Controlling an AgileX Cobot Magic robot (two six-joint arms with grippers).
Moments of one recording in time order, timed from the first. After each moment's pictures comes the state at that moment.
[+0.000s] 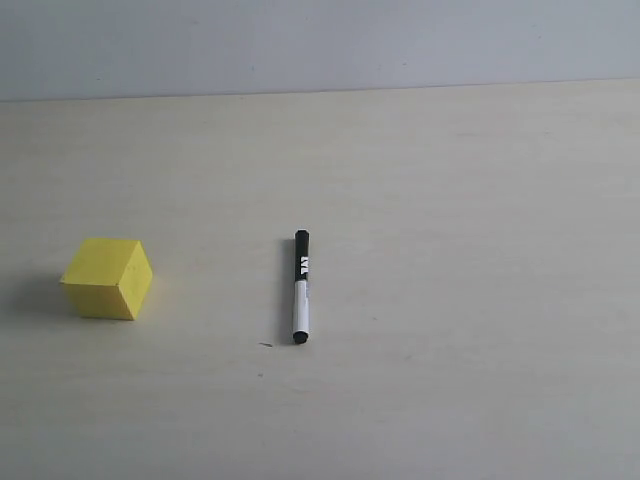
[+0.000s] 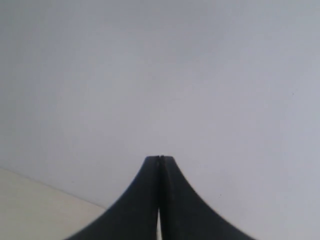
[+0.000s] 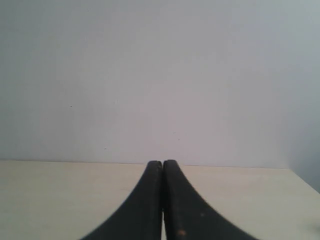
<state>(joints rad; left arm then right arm) -0.03 0.01 0.00 0.02 -0.20 -0.49 -0.13 0.01 0.00 -0.16 0.00 0.08</state>
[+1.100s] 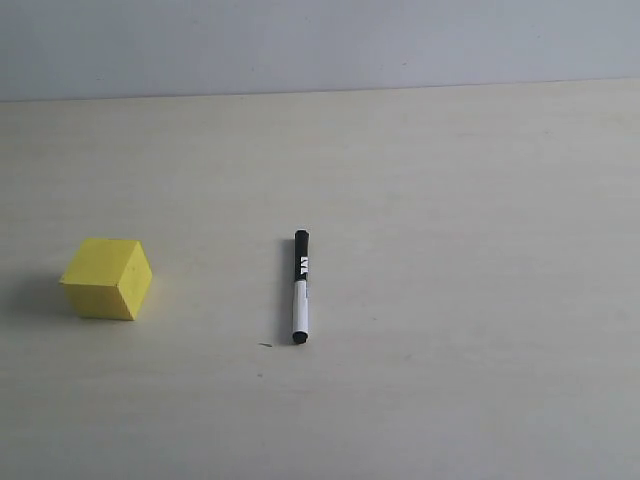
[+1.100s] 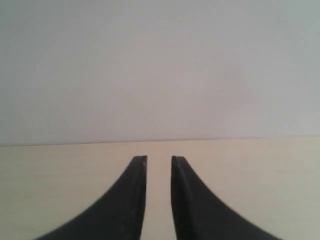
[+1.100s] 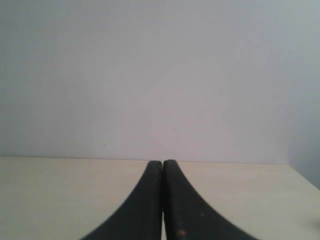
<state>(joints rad) -0.03 0.95 -0.65 1.48 -0.27 -1.61 -0.13 0.01 0.00 -0.16 0.01 0.08</state>
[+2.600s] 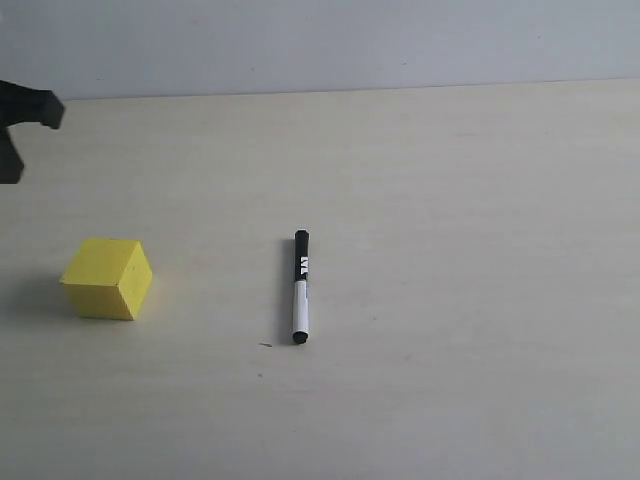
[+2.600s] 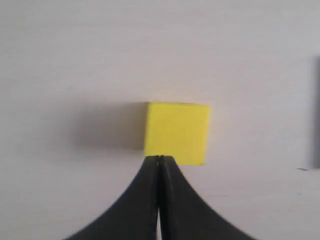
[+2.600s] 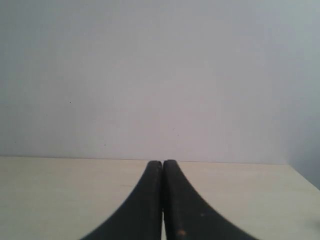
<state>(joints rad) -0.22 1.52 -1.19 -0.04 1.03 -0.10 -0.13 0.01 0.00 -0.16 0.01 0.08</state>
